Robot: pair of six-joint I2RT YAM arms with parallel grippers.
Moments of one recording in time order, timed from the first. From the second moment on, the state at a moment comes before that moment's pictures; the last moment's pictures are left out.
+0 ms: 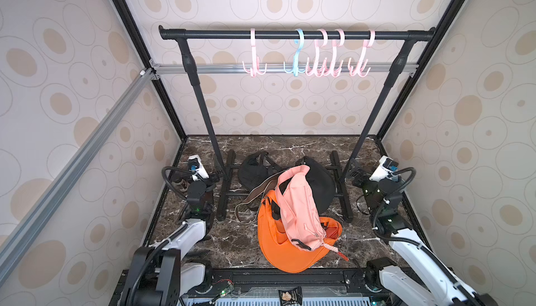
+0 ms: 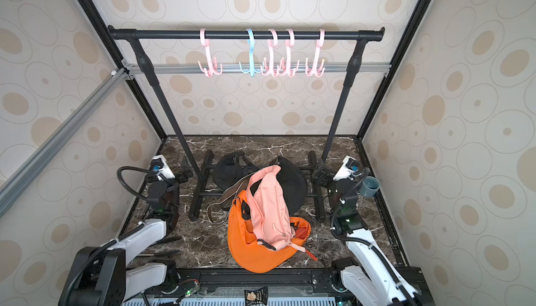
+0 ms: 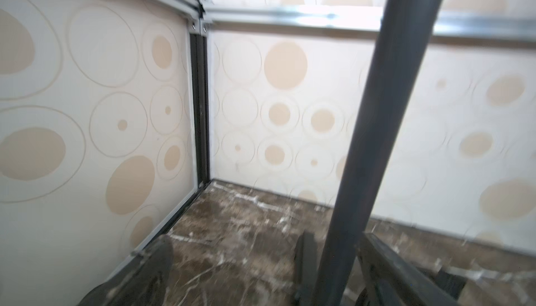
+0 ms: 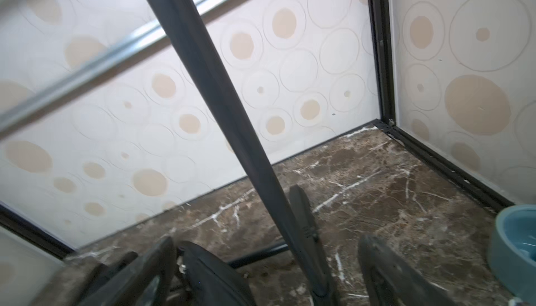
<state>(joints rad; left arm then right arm) -0.07 1.12 0.43 0.84 -0.33 -0.18 0.20 0.80 0.50 0.28 0.22 0.47</state>
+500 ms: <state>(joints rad) -0.07 0.91 0.69 0.29 -0.10 -0.43 0.66 1.15 1.14 -0.48 -0.24 0.45</state>
